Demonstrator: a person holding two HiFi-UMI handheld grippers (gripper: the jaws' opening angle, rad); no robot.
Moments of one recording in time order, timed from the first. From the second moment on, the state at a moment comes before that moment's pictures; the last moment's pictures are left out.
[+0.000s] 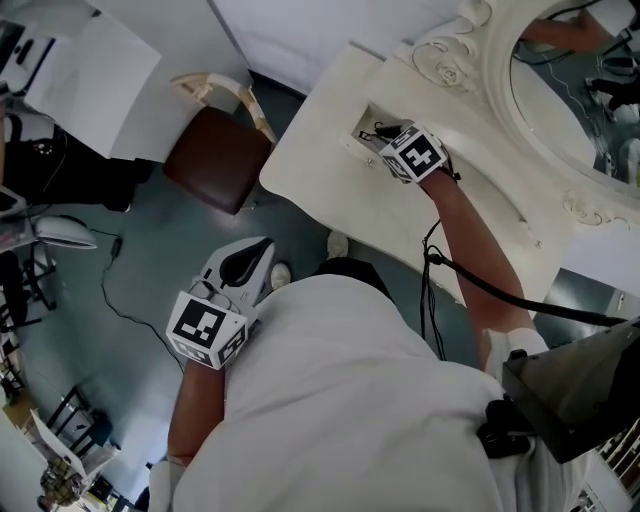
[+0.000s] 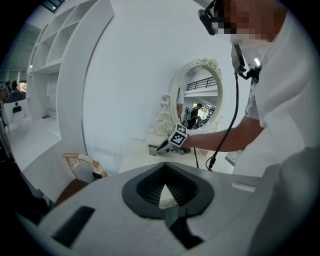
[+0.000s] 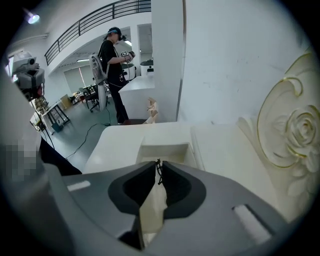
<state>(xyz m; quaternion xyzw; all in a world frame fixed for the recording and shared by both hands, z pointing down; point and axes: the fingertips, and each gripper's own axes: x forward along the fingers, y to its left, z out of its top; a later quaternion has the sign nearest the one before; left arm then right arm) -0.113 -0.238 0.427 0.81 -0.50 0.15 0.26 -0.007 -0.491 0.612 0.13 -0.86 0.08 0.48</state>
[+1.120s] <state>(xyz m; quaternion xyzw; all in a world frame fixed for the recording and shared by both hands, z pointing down) -0.153 -0.100 0.413 0.91 -0.34 0.15 0.20 -0.013 -0.178 0.508 0.30 -0.89 0.12 0.34</state>
